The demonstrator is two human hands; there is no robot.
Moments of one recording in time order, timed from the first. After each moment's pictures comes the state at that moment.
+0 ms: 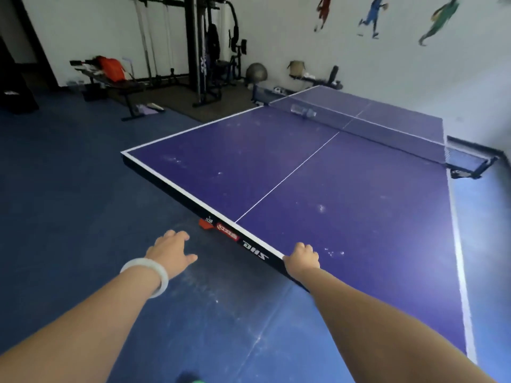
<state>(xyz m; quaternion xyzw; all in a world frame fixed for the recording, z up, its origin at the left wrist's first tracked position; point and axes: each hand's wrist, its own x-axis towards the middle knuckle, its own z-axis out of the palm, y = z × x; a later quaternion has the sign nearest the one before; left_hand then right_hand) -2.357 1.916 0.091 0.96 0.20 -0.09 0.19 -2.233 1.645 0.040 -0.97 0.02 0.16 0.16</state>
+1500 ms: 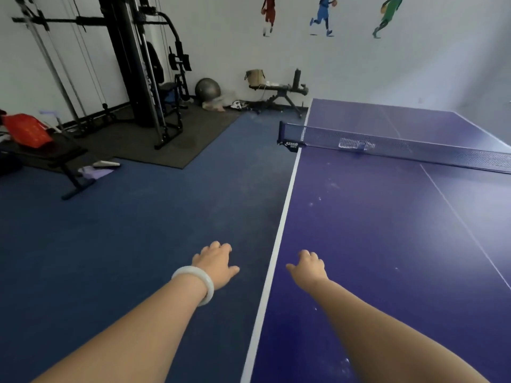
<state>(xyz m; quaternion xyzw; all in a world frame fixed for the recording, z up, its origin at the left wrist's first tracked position) -1.618 2.659 0.119 0.98 -0.05 -0.15 0.10 -1.606 2.430 0.054 -0.95 0.15 0.13 0.23</state>
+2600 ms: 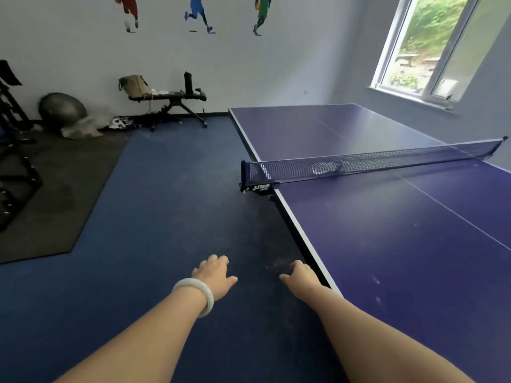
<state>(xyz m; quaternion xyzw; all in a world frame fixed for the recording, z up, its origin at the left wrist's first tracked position) -0.928 2.718 0.089 0.93 -0.28 -0.21 0.08 -1.031 2.525 0.043 -0.86 0.39 0.12 0.30</state>
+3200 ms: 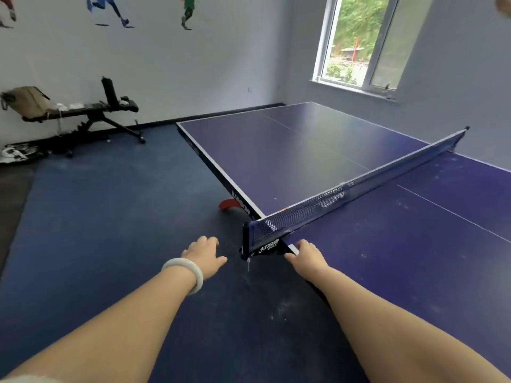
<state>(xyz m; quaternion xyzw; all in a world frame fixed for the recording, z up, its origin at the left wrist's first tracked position) -0.471 2.543 0.106 0.89 -0.41 -0.20 0.06 -0.657 2.373 0.072 -0.80 0.51 0.00 0.31</state>
